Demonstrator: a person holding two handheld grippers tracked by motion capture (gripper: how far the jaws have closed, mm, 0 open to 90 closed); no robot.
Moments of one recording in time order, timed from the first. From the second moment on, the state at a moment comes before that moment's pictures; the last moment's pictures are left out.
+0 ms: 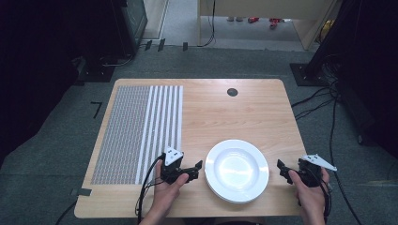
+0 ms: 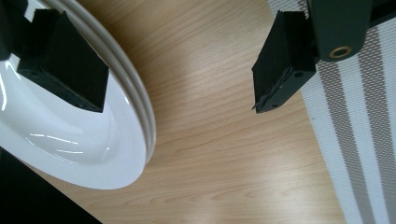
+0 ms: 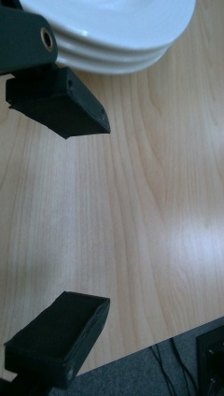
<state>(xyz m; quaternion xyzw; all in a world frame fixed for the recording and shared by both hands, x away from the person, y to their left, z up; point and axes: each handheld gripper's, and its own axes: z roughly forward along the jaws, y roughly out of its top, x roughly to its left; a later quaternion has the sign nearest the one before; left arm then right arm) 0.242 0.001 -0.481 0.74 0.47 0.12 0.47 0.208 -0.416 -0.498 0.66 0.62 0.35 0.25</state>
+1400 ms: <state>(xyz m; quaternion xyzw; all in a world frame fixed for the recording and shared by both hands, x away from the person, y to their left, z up) 0.227 -0.031 -0.491 0.76 0.44 0.07 0.47 0.201 -0.371 -0.492 0.62 0.61 0.45 0.19</state>
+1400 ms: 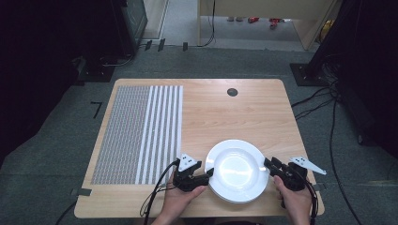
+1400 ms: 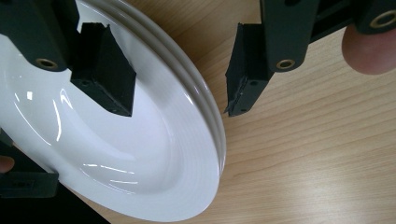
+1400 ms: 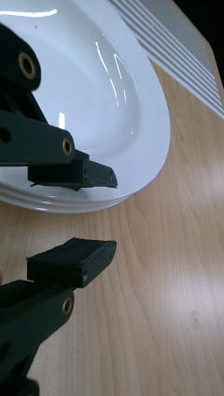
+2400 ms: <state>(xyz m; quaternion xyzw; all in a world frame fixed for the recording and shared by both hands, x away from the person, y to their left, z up) 0.224 -0.035 -0.494 0.76 0.45 0.04 0.46 0.198 -0.378 -0.493 0.66 0.57 0.49 0.09</state>
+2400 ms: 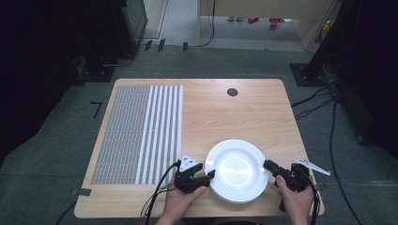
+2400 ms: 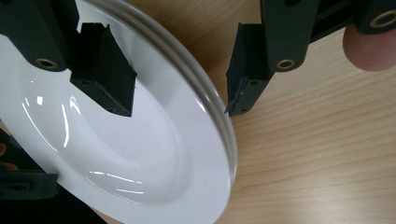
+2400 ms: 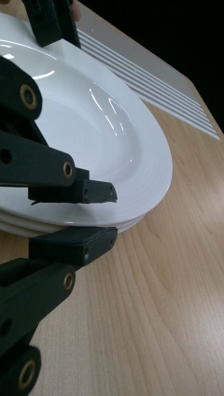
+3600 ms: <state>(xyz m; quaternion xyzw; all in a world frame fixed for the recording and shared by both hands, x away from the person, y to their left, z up) 0.220 -0.039 -0.495 0.76 0.45 0.05 0.46 0.192 -0.373 -0.487 0.65 0.51 0.56 0.05</state>
